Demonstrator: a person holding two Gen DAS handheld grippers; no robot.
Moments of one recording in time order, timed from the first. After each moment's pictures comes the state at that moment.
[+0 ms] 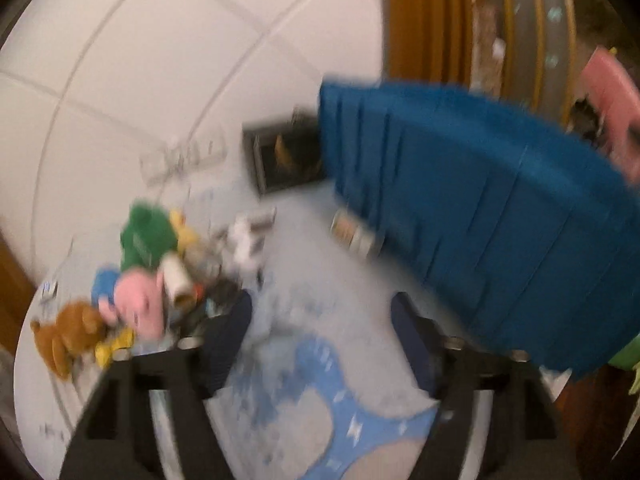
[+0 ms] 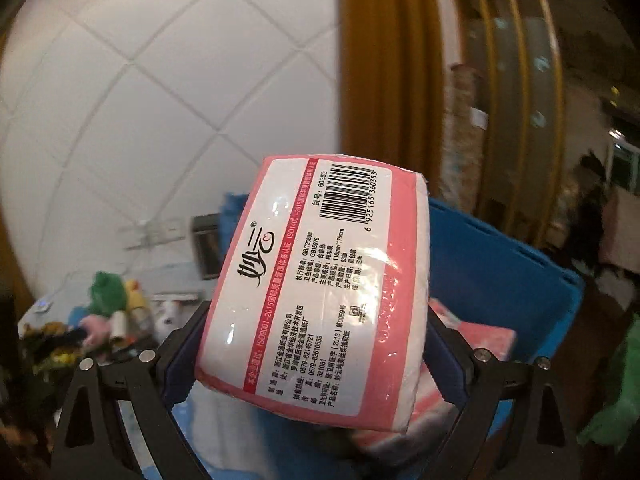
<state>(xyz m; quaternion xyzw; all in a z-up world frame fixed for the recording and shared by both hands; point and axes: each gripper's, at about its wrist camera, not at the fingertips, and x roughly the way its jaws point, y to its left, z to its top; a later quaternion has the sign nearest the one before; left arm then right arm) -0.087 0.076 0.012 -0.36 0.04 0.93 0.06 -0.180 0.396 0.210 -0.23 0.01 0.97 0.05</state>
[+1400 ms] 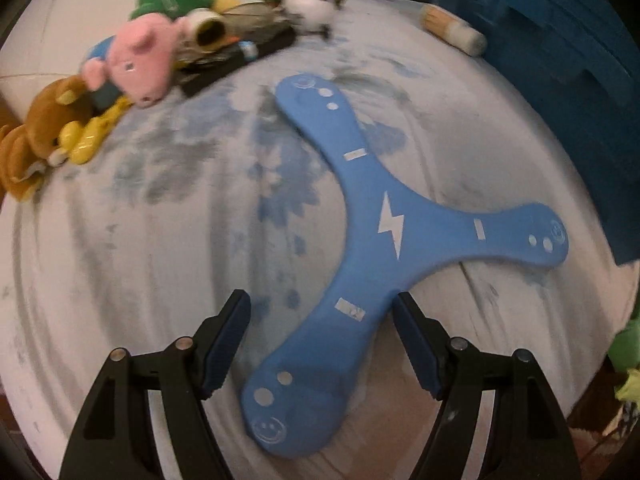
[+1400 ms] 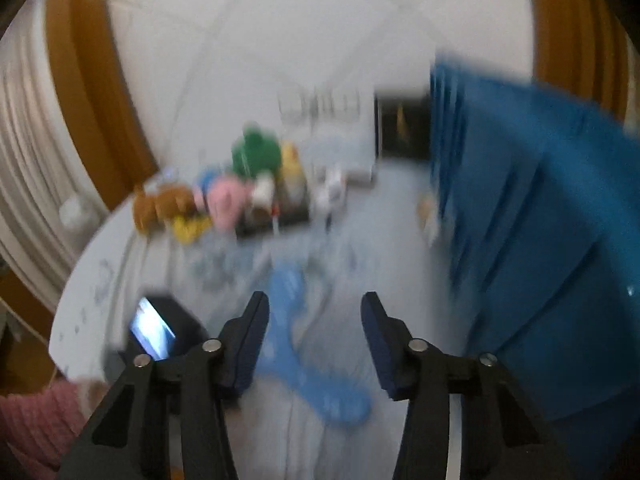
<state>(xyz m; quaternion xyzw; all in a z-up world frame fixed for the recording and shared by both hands) -0.054 0.011 -0.169 -0.56 -0.02 0.83 -0.04 -0.201 0.266 0.066 -0.41 -0.04 0.88 -0.26</state>
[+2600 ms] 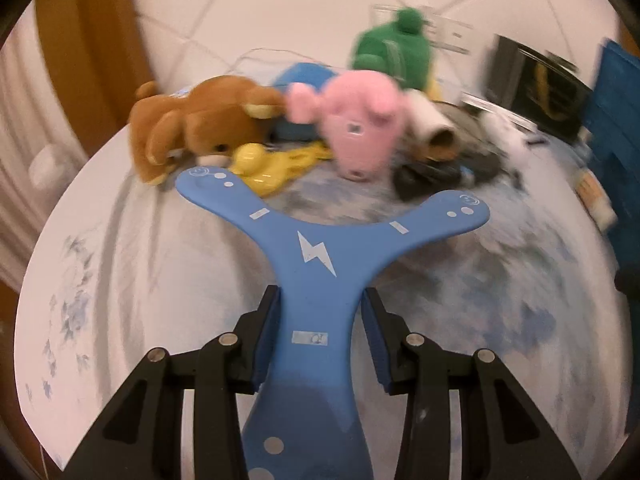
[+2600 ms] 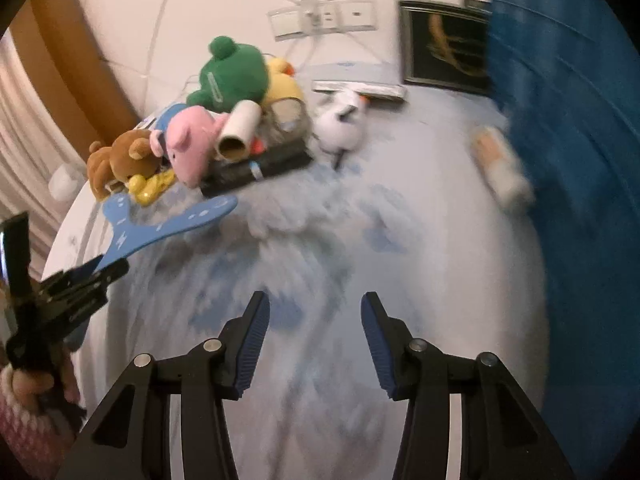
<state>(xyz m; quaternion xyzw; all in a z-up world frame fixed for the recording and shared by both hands) -0.075 -0.122 -0.135 -0.44 -0.12 0.85 -0.26 -0.317 0.199 -0.032 -0.48 -0.06 0.83 -0.28</state>
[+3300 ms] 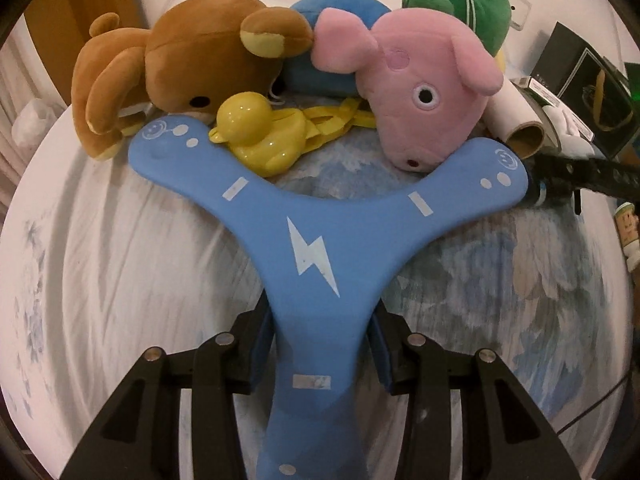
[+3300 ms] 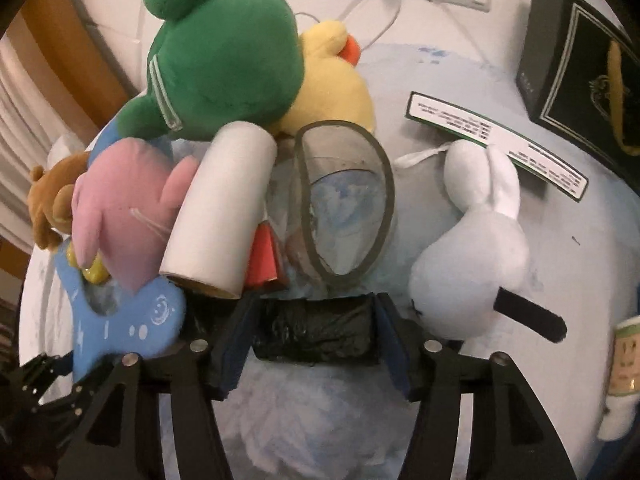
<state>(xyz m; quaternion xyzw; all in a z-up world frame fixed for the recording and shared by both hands) -0.125 -0.175 -0.182 -0.51 -0.19 0.80 -0.25 -0.482 0.043 -0.096 -0.52 -0.11 0.77 -0.34</state>
